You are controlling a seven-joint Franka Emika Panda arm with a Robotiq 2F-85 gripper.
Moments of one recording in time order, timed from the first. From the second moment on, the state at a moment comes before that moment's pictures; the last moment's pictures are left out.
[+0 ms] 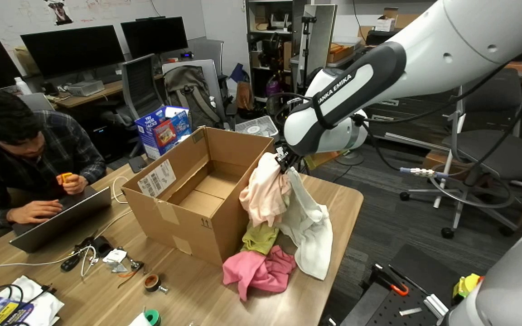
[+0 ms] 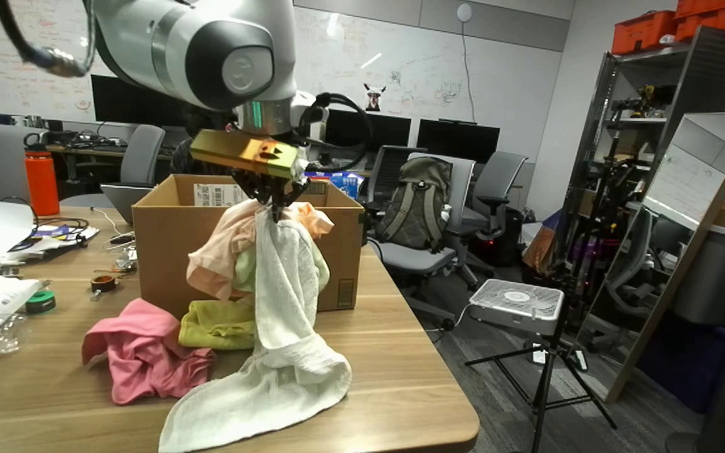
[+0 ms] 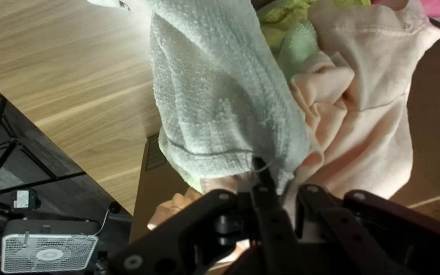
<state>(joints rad) -0.14 -0.07 0.09 -2.51 0.26 2.83 -0.29</state>
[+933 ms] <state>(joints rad) 0.02 -0.40 0.07 -2.54 0.18 2.71 0.00</state>
